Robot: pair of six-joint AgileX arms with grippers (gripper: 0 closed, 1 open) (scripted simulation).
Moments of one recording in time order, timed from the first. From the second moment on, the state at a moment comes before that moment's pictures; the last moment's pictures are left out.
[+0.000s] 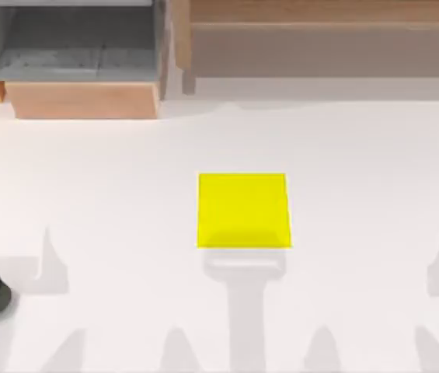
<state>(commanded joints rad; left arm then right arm) 0.00 0.00 0.00 0.00 0.00 0.00 0.00 0.00 0.00 0.00 0.00 0.00</state>
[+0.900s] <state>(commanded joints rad) 0.03 0.87 0.56 -0.62 0.00 0.78 0.00 0.00 0.00 0.00 0.00 0.00</state>
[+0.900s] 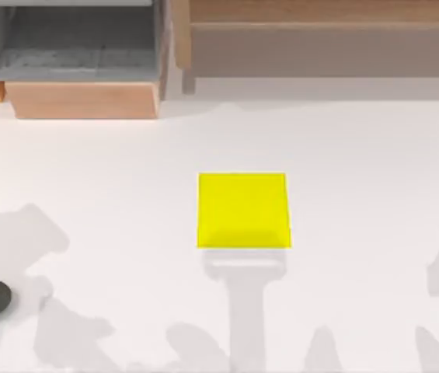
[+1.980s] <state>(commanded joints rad) 0.05 1.50 0.97 -1.04 0.00 1.35 0.00 0.00 0.00 0.00 0.00 0.00</state>
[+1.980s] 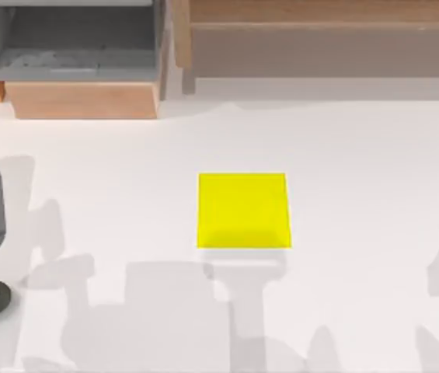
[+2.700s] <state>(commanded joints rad) 0.06 1.70 0.74 -0.61 0.00 1.36 0.00 0.00 0.00 0.00 0.00 0.00</state>
